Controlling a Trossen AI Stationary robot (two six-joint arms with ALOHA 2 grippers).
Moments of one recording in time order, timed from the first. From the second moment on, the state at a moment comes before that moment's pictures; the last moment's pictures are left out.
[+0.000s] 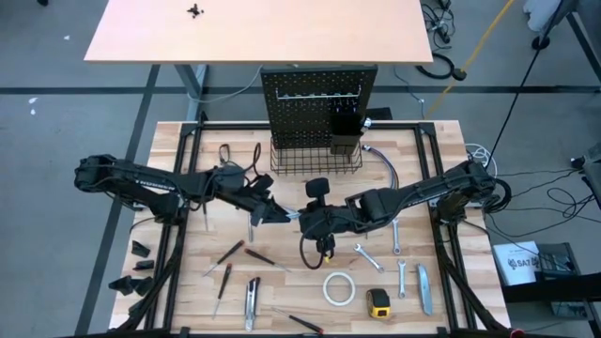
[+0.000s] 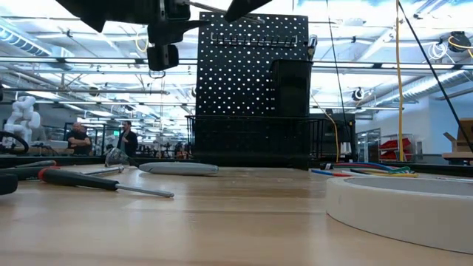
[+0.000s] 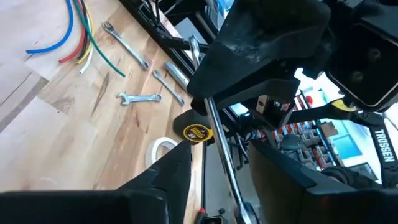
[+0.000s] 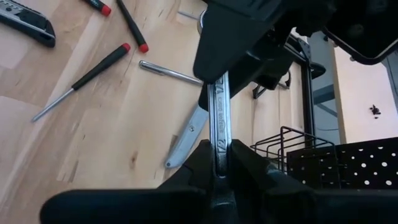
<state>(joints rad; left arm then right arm) 0.00 1.23 0.68 0.30 0.37 -0.91 0.28 1.76 1.61 -0.64 0.47 -0.25</state>
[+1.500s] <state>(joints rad) 0.11 0.79 0.78 0.23 0.05 -0.56 0.36 1.49 1.85 -0.59 0.53 0.03</state>
